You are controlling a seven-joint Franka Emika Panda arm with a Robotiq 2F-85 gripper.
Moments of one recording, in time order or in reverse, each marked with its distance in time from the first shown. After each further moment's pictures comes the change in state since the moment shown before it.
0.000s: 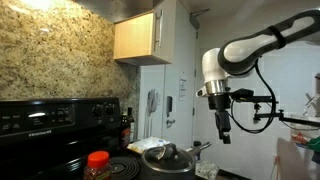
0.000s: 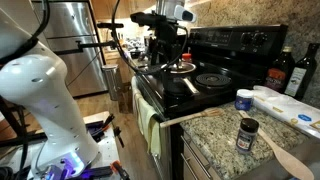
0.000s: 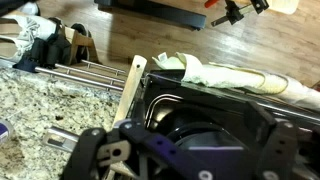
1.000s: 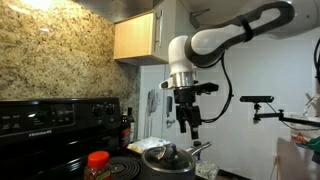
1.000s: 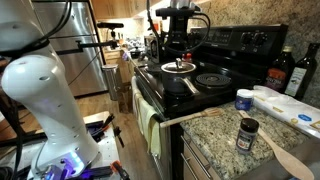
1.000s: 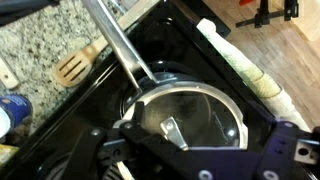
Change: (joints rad) arm 0.100 0.301 0.129 0.333 -0.039 0.004 -0.292
